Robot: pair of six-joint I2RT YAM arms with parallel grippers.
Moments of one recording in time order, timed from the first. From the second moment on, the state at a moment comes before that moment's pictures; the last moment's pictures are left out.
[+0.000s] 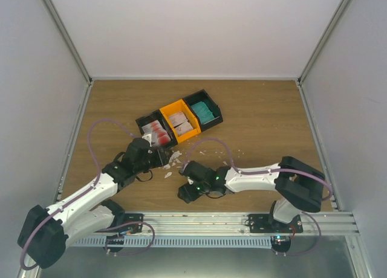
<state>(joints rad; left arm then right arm) -0.57 0.93 0.49 -0.21 0.06 -0.77 1.18 1.62 0.79 -0.17 -0.14 0.57</state>
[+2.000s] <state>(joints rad) -1.14 1.90 1.17 -0.51 -0.52 -0.71 0.53 1.14 0.34 -0.08 -0.06 0.68</state>
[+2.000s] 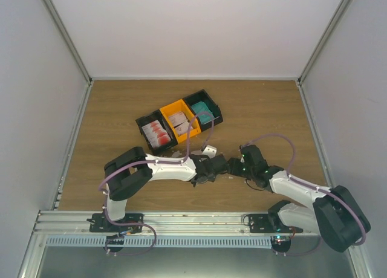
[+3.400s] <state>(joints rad) -0.96 1.50 0.92 -0.44 -0.35 -0.68 0.67 1.17 0.42 0.03 -0.13 0.50</state>
